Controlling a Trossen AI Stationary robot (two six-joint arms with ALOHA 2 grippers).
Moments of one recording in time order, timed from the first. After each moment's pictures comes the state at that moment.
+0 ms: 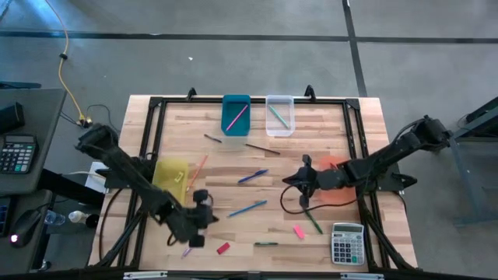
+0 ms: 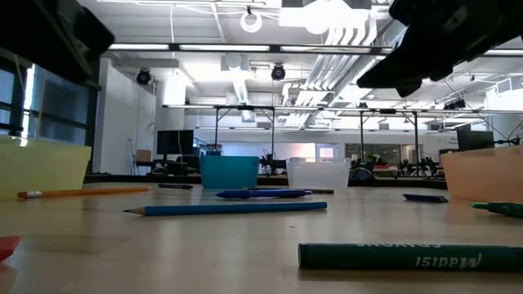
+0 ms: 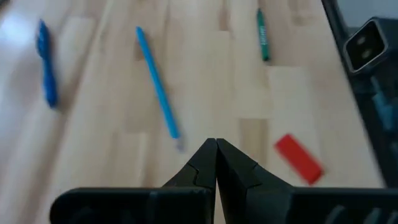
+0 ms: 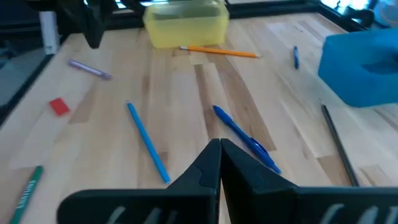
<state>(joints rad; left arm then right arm) -0.65 1.54 0.86 -0.26 -0.53 -0.62 0.39 1.19 0.46 0.29 0.44 0.25</state>
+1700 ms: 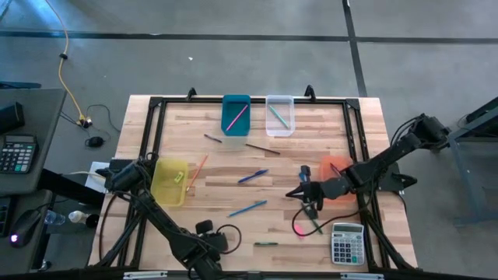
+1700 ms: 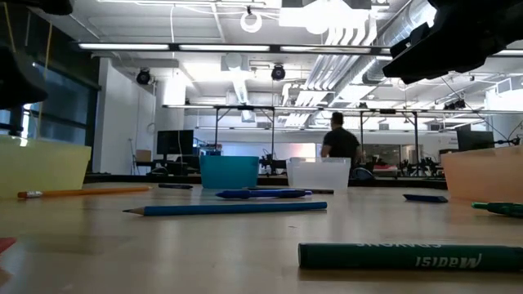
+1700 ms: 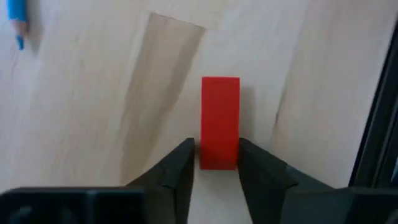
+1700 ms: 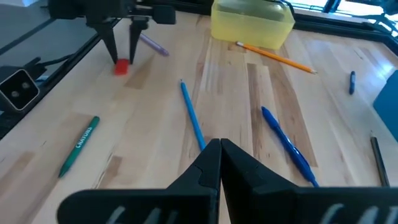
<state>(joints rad) -0.72 2.09 1.42 -0.70 -0.28 -1.06 0.50 1.19 0.46 0.27 0.37 0.07</state>
